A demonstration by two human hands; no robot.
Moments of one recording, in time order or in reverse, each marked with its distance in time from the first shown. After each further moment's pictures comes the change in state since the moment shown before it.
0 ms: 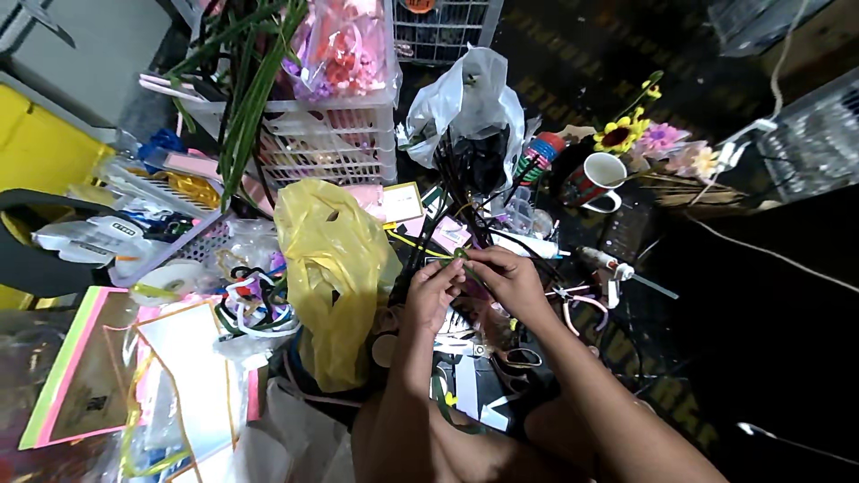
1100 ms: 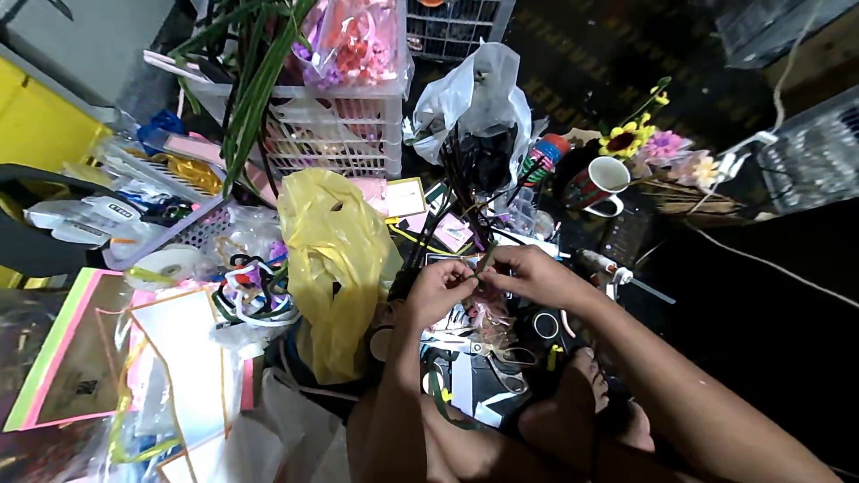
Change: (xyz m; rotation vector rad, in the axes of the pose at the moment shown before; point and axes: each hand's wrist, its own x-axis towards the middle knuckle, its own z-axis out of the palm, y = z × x) left_hand -0.005 0.015 -0.011 0.767 -0.312 0.257; right_hand 0.025 -0.011 -0.048 -0.238 -0.496 -0.197
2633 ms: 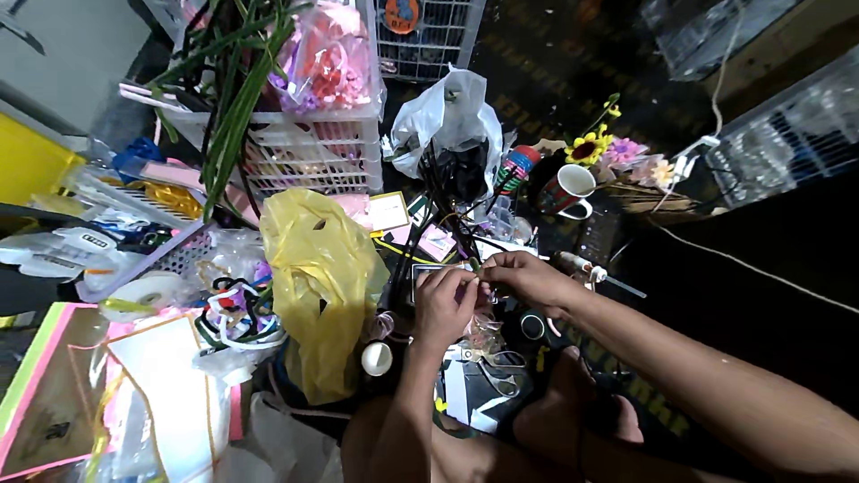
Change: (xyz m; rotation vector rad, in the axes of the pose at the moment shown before) left_hand 0.002 -0.012 0.045 0.412 0.405 0.468; right_hand -0.005 -0.030 -0.009 0.713 0.112 0.710
